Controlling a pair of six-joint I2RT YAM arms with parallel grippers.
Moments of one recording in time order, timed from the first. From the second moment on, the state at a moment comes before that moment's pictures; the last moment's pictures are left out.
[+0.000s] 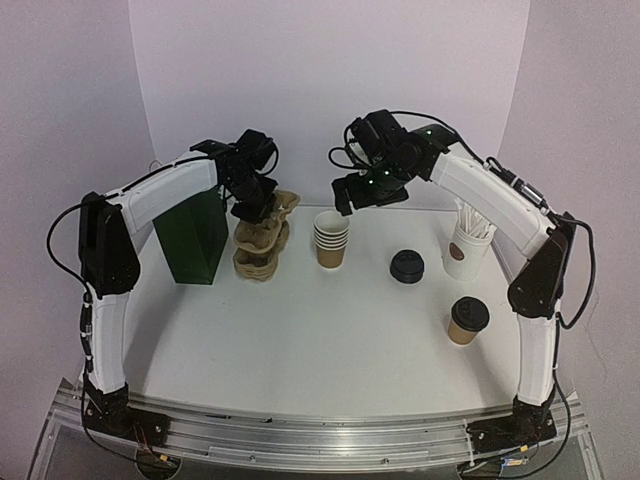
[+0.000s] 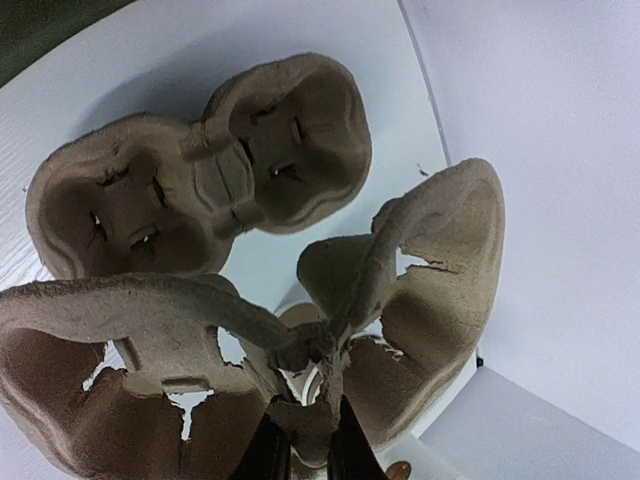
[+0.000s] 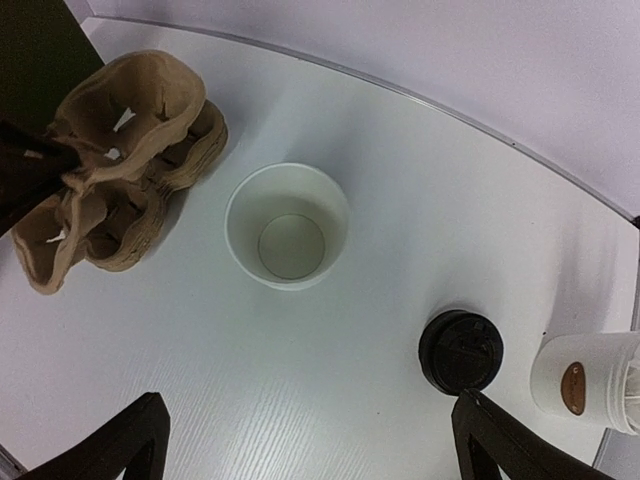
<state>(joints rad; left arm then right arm) -0.61 2.10 2.08 -0.94 -0.11 -1.63 0.75 2.06 2.28 -1.11 0.24 0.25</state>
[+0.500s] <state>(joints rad) -0.72 1.99 1.95 -0.96 -0.07 -1.40 0.66 1.93 2.19 -1.08 0.37 0.24</state>
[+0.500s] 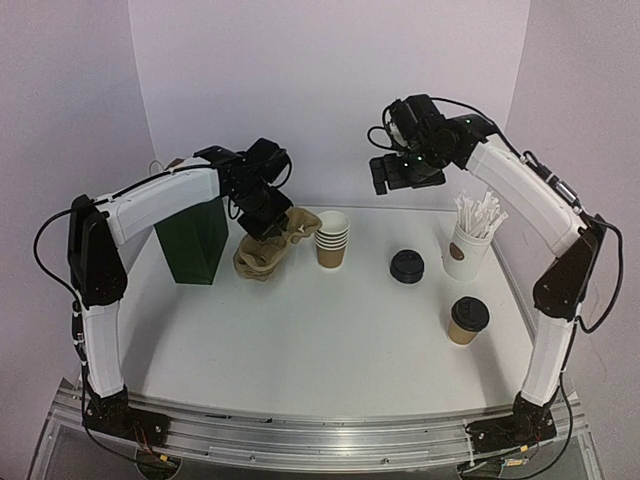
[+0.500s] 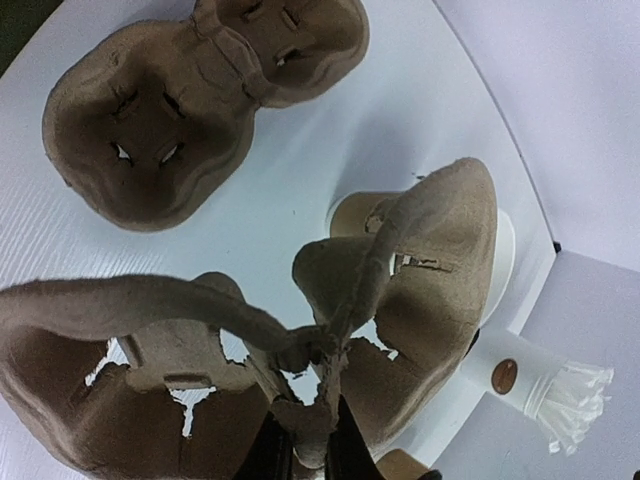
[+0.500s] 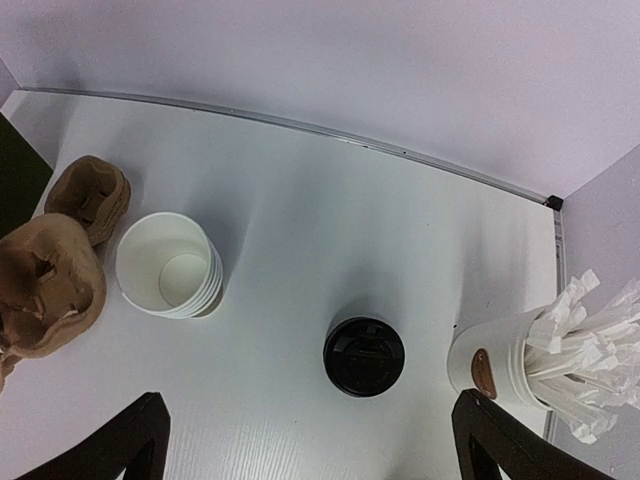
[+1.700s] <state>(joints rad) -1.03 2.42 2.29 -0.96 0.34 -0.28 0.64 1.57 1.80 -1.06 0.53 0.36</state>
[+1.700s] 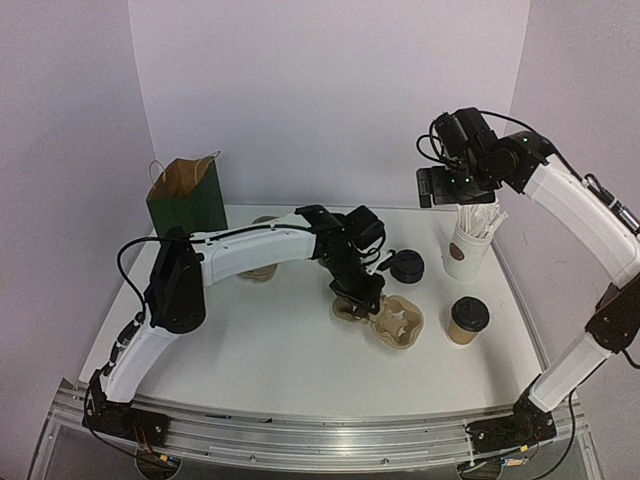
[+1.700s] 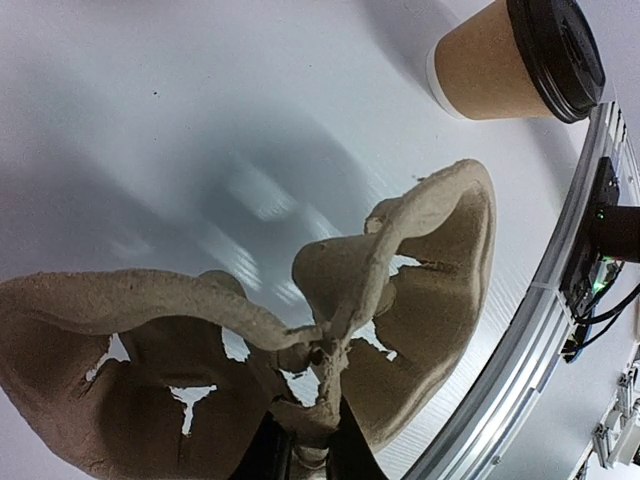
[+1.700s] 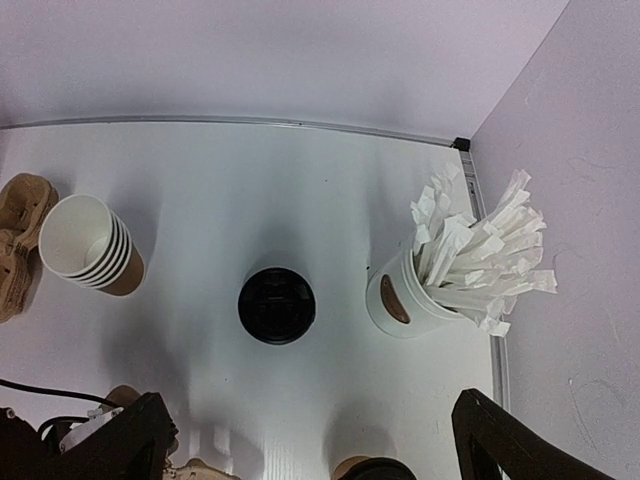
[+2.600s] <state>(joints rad) -1.02 2.11 2.34 -0.95 0.27 -0.32 0.49 1.66 1.85 -1.06 0.47 0.41</state>
